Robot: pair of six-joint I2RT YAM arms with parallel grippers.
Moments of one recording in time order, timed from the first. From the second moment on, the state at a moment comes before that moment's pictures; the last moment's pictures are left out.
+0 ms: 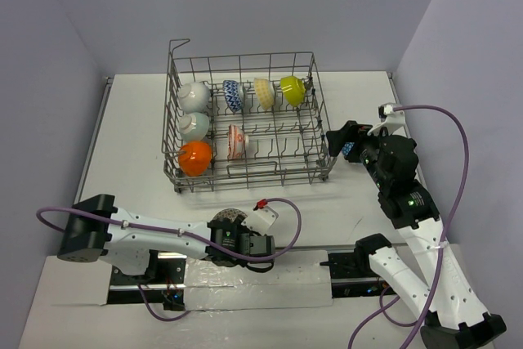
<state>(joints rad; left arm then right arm) -1.59 1.45 0.96 -0.87 -0.49 -0.85 0.29 0.64 0.82 -0.38 0.07 0.36</state>
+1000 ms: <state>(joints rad) -1.59 1.52 0.97 -0.91 -0.56 -0.87 0.29 0.64 0.82 -0.38 0.08 0.36</state>
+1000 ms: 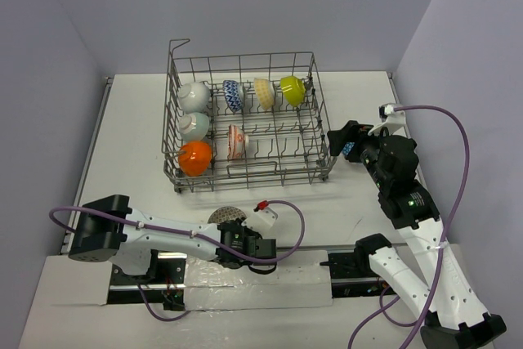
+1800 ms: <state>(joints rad) -1.65 1.53 1.16 -1.01 -0.58 -0.91 0.29 0.64 0.82 -0.38 0.10 0.36</state>
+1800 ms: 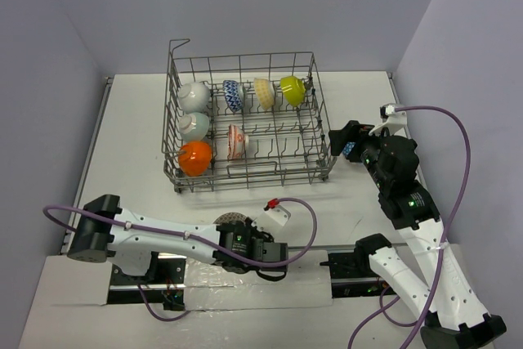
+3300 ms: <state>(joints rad) -0.85 1.35 1.24 -0.08 -0.12 -0.47 0.32 0.62 0.81 -0.38 0.13 0.35</state>
